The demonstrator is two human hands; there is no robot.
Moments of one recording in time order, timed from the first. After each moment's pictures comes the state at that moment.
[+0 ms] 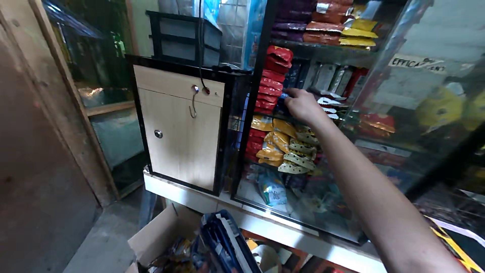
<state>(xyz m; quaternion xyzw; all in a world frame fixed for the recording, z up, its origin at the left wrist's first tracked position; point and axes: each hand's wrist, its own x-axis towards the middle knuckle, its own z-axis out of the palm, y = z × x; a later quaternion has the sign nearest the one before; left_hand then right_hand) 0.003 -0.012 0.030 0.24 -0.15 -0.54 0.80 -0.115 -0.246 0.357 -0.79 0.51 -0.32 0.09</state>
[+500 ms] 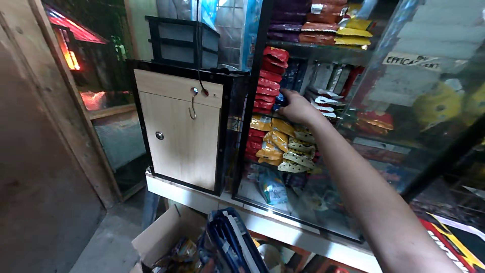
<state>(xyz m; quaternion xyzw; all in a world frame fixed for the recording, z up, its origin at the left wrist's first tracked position) 0.000 -0.012 0.043 0.27 -0.15 -0.56 0.77 -0.116 -0.265 0.351 -0.82 0.50 -0.27 0.07</state>
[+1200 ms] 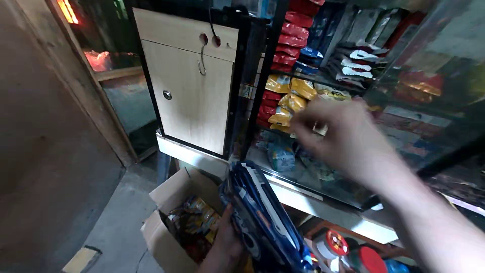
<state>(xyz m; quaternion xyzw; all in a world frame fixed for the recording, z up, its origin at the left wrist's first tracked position) -0.017 -0.031 0.036 0.13 -0.15 -0.63 0.75 -0.155 -0.119 0.284 -0.91 0.28 -0.29 -0.07</state>
